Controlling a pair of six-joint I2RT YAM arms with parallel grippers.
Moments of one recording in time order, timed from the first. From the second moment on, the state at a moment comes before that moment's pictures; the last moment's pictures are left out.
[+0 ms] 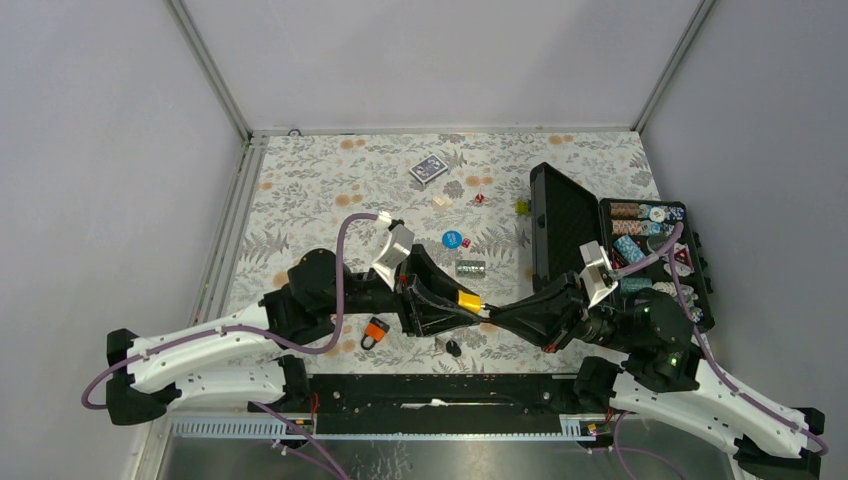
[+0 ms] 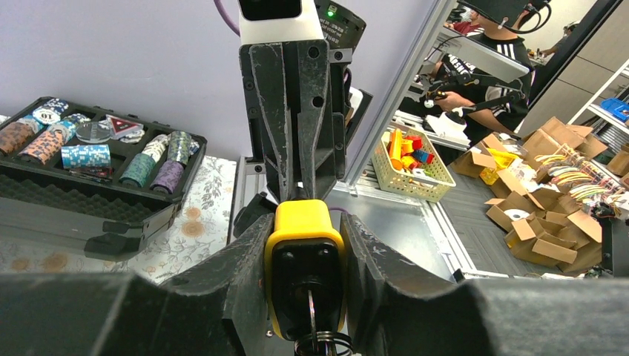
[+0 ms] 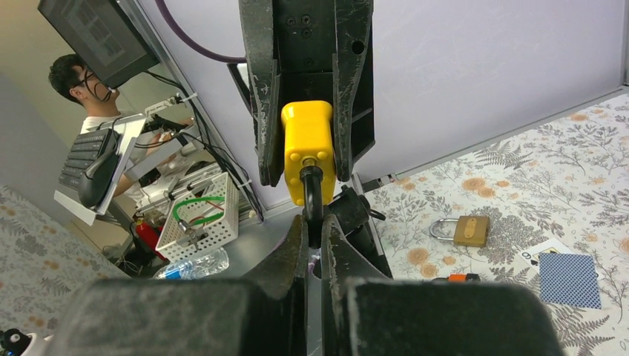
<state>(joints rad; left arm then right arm) -1.22 0.95 0.91 0.25 0.41 -0.43 1.08 0.36 0.62 0.05 -0.28 0.52</state>
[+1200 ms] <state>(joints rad) -1.27 1.00 0.93 0.31 0.34 -0.41 1.08 0.36 0.69 0.00 -0.27 0.49</state>
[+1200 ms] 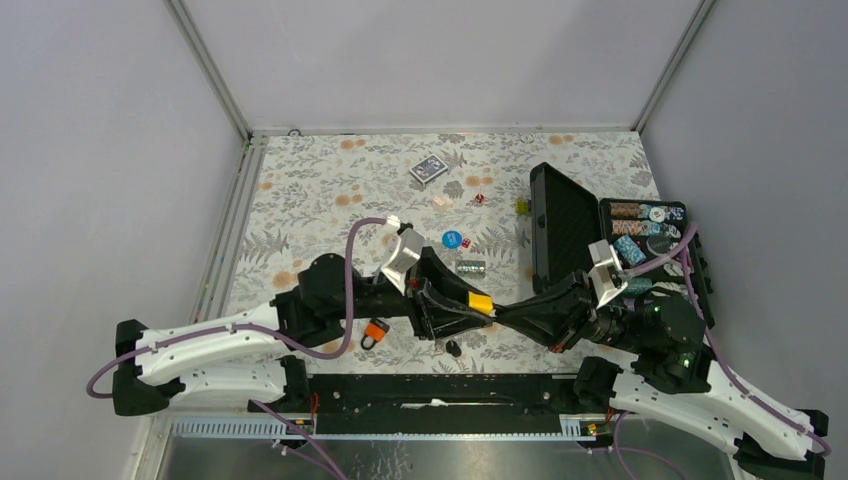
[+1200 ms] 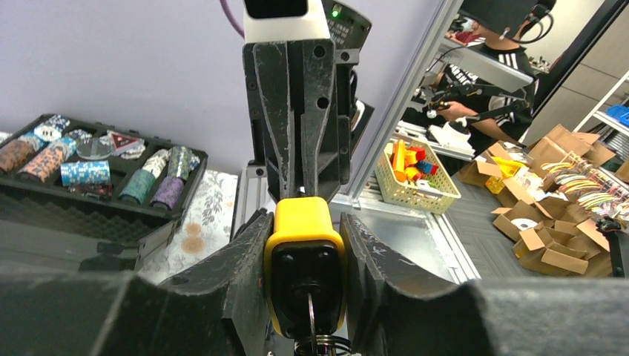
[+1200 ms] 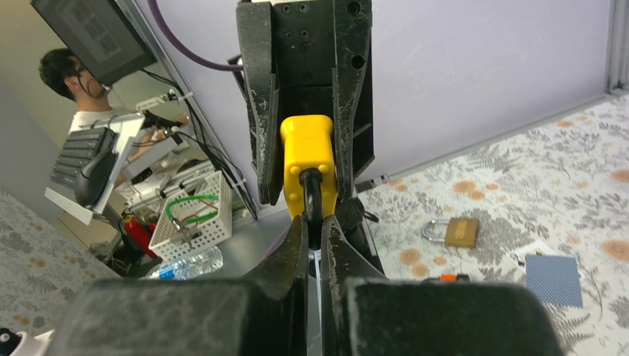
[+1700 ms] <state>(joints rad) -1.30 0.98 0.87 0.17 0.30 -0.39 1.09 0.31 0.69 -0.24 -0.22 0.45</state>
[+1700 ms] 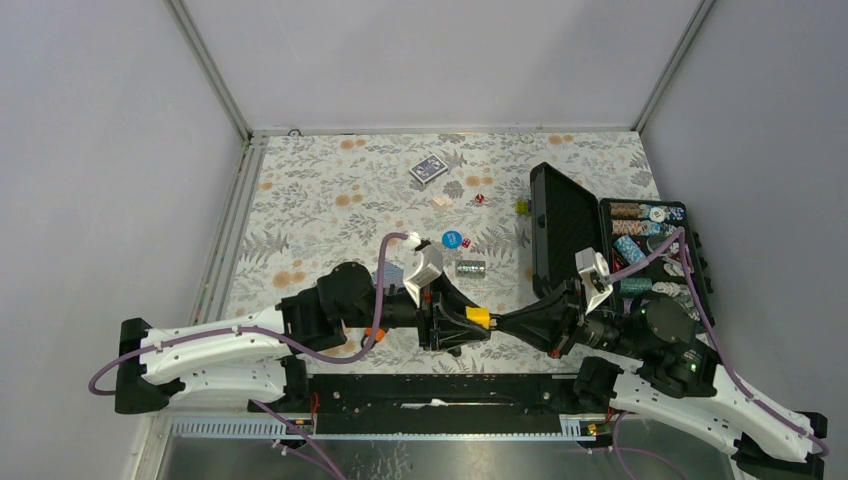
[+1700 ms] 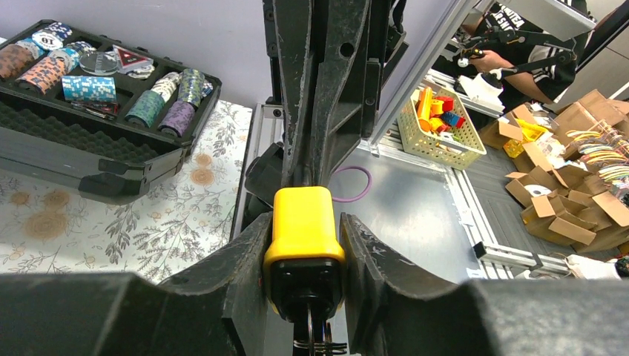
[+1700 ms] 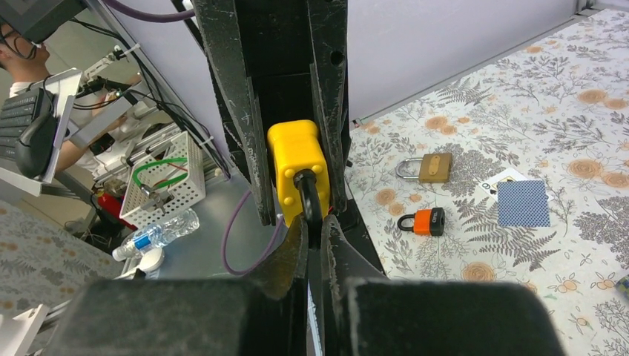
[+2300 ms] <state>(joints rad) -1.31 1.00 0.87 0.10 0.31 -0.38 1.09 0.34 0.67 -0.07 -0.23 0.52</state>
